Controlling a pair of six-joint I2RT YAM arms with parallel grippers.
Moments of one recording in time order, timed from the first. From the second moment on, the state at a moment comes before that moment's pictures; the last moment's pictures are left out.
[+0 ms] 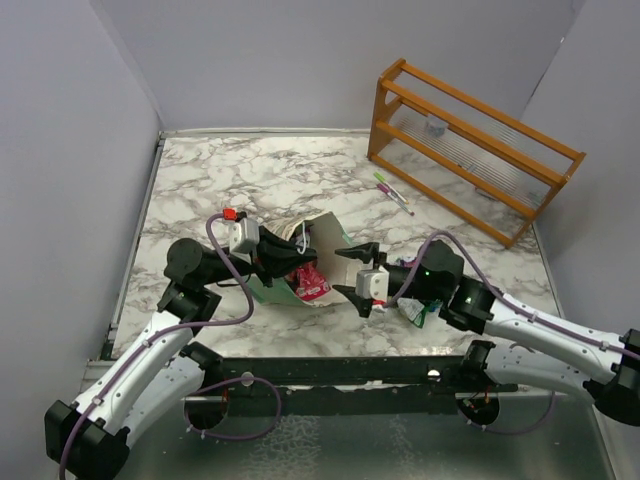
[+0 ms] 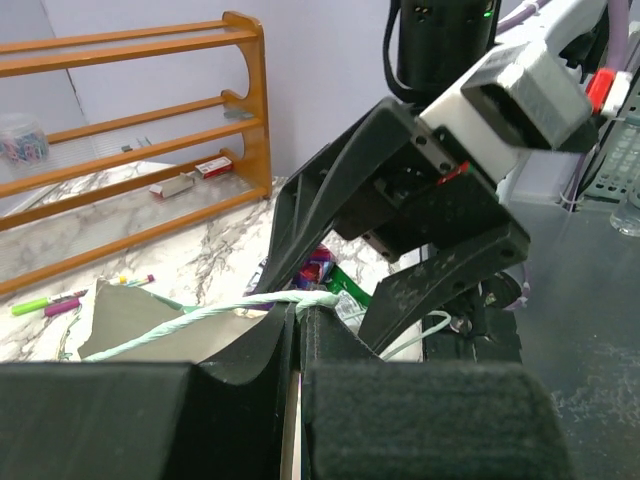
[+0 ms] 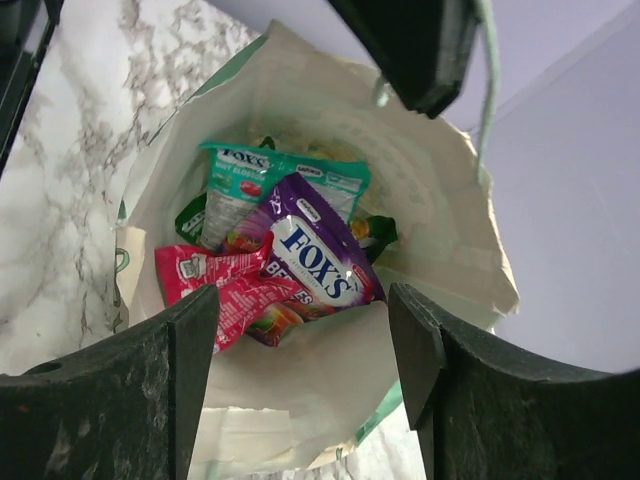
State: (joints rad) left arm -0.50 0.73 0.57 0.47 0.89 -0.29; right arm 0.98 0.90 0.65 0.15 -0.37 -0.74
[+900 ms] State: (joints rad) left arm -0.49 0.65 0.57 0.43 0.86 -0.25; right arm 0.98 1.41 0.87 0.18 -0.24 -1.17
